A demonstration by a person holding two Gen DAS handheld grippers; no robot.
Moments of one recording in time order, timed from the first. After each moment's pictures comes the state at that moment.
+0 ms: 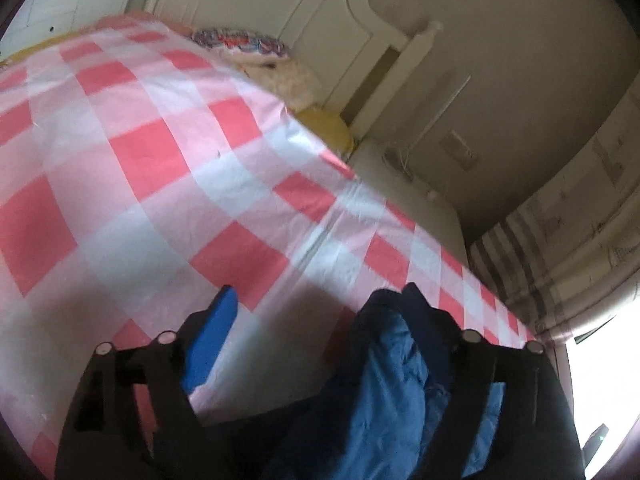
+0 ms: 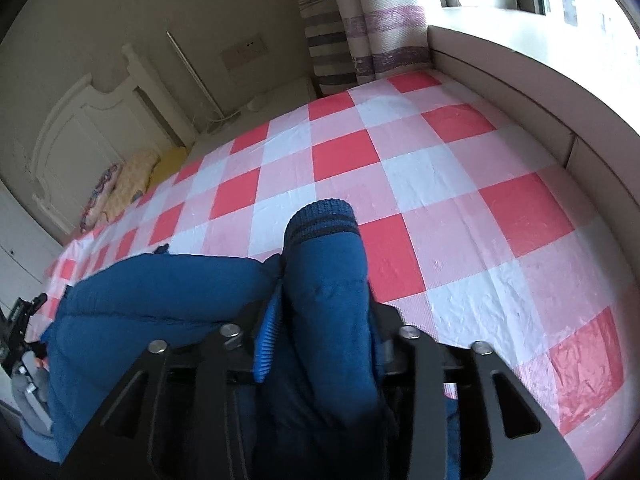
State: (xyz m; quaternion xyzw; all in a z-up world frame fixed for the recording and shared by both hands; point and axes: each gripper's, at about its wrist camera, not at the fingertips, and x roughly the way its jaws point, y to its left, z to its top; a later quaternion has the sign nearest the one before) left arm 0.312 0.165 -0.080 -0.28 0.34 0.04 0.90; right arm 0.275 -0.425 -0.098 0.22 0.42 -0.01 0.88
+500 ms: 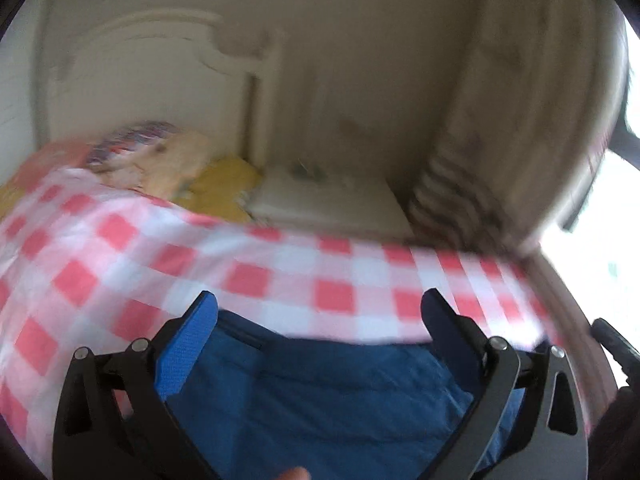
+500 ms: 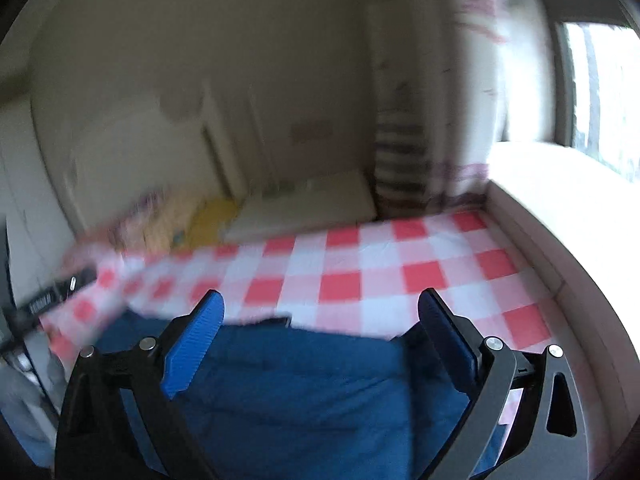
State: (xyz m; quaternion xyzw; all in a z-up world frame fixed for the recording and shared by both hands) left arm 0.299 0.001 0.004 -0.05 0.32 -0.08 0.94; right arm 0.272 -0.305 -0.006 0.06 0.33 0.00 0.94
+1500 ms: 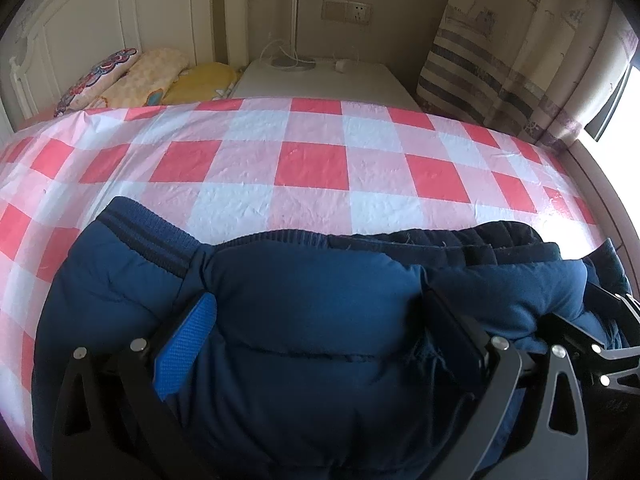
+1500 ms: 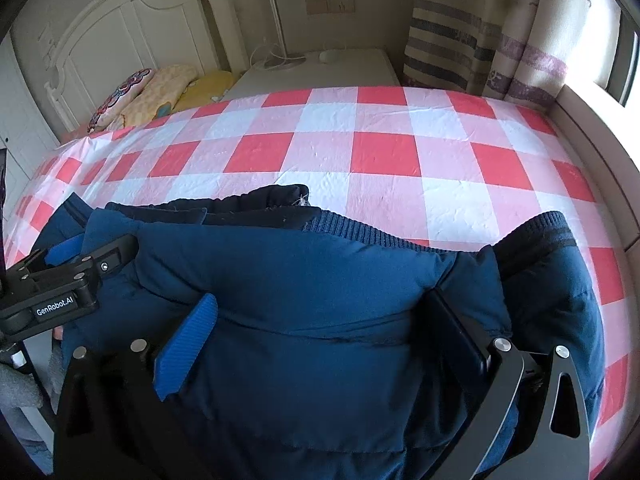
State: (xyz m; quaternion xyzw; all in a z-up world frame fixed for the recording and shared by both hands) left arm 0.342 -0.036 -0.100 -0.01 0.46 -0.08 0.89; right arm 0.325 -0.282 -0.092 0.05 0.48 0.03 0.87
